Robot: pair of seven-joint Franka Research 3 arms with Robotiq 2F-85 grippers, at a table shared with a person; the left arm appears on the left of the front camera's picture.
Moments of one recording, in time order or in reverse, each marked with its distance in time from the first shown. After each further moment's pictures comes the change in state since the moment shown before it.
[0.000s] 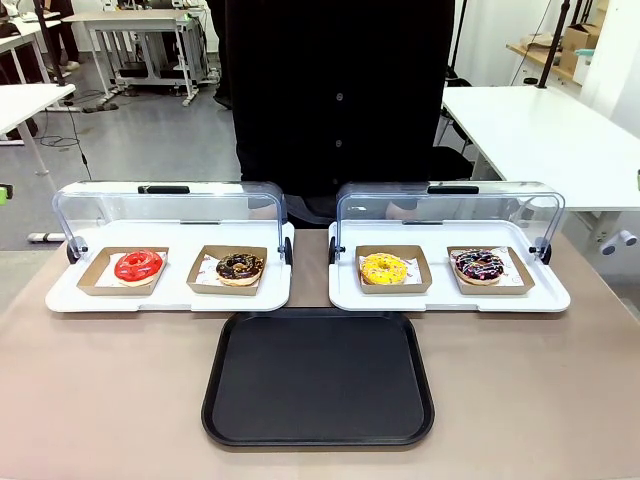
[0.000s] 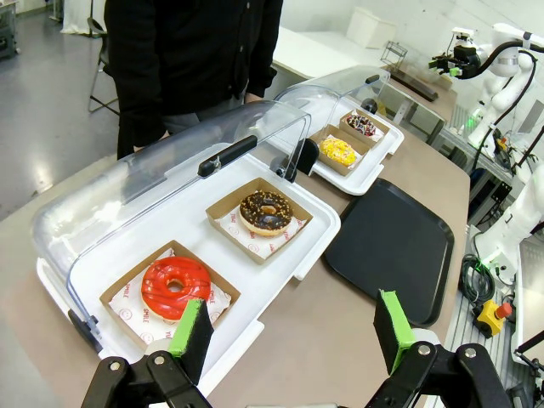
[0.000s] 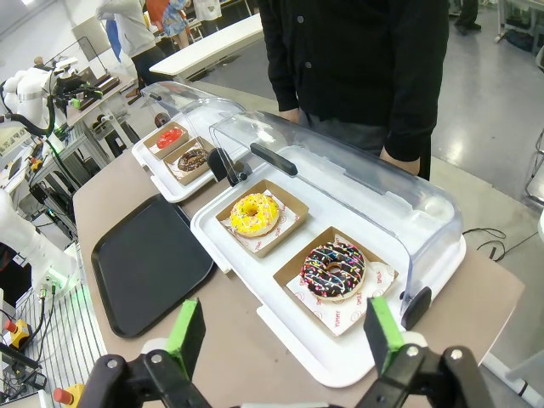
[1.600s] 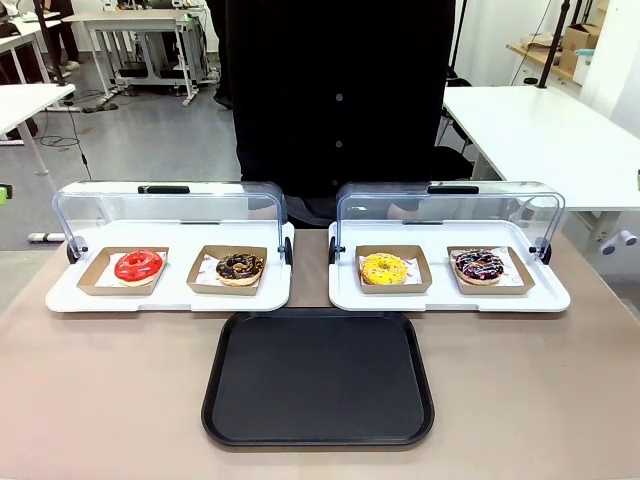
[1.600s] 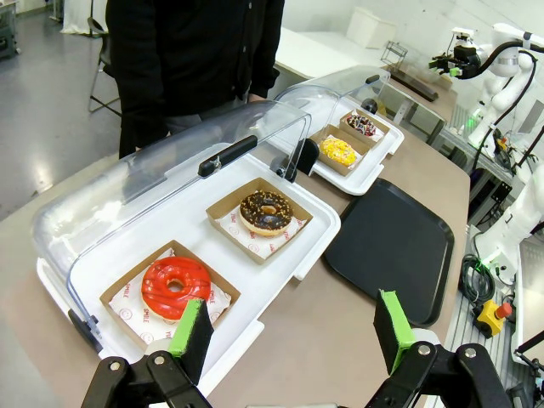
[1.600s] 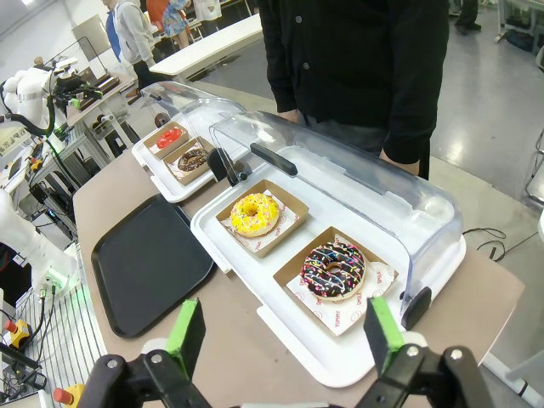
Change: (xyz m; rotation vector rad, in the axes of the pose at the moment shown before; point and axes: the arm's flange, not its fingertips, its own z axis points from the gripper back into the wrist) left arm 0.000 0.000 0.000 0.000 0.000 0.000; right arm 0.000 0.000 0.000 0.000 0.000 0.000
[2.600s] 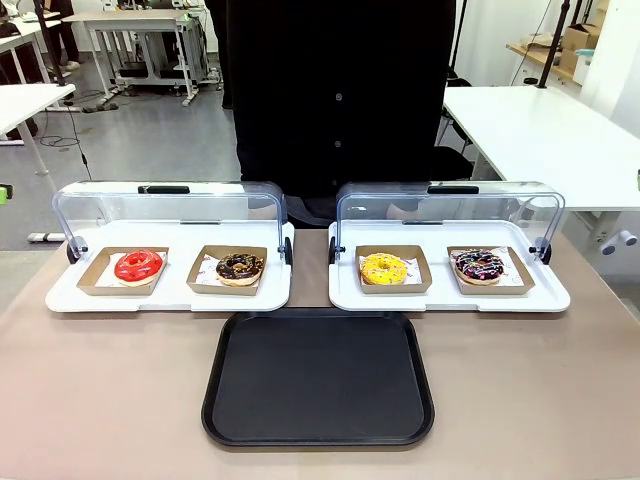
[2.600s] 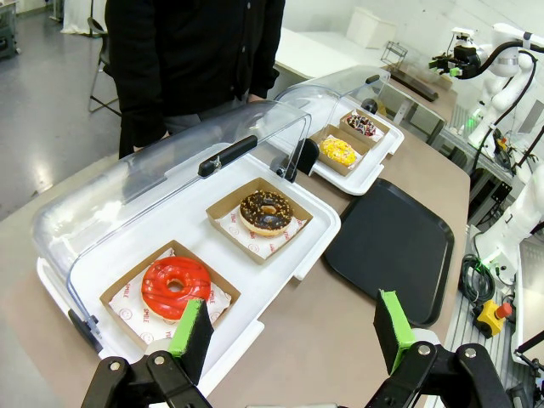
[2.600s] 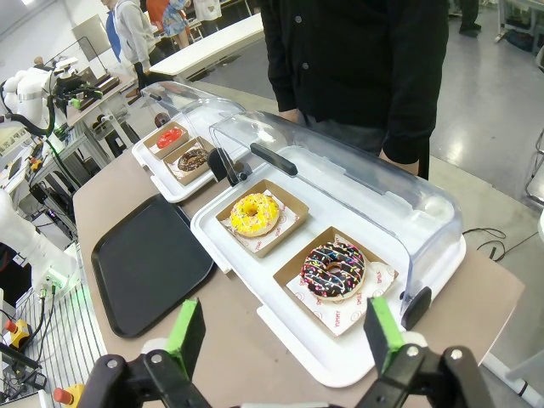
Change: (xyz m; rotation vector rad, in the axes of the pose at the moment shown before) left arm 0.000 0.000 0.000 0.000 0.000 0.000; right arm 0.000 0.000 0.000 0.000 0.000 0.000
